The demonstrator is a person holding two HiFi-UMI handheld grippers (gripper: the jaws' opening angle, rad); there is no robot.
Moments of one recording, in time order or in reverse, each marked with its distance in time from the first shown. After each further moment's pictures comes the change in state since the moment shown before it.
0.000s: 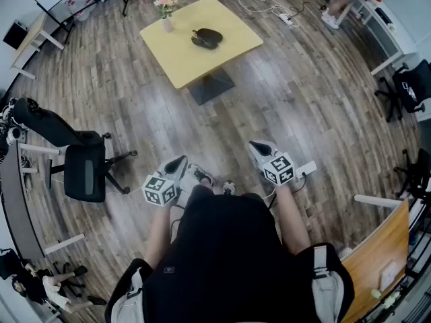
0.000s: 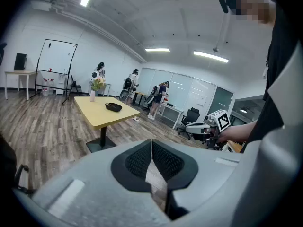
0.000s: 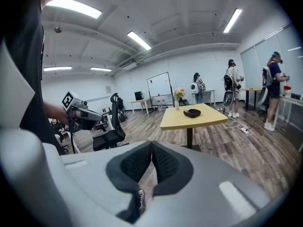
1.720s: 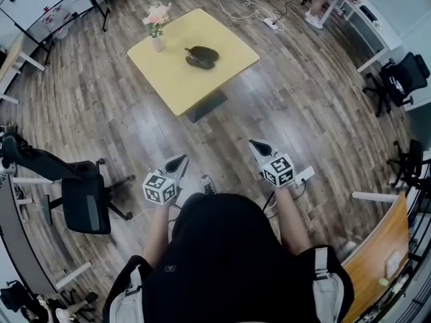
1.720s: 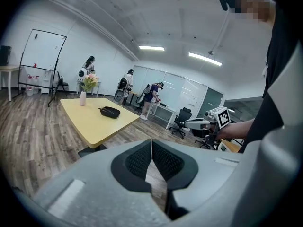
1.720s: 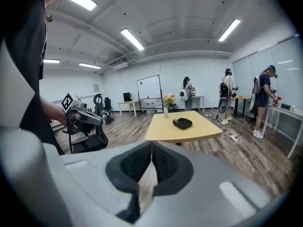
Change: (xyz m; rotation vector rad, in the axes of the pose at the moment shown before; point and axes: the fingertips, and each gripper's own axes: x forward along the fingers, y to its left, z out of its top) left arm 0.076 0.129 0.082 0.038 0.021 -0.145; right arm 0.106 -0.056 0.089 -0.006 -0.022 -0.153
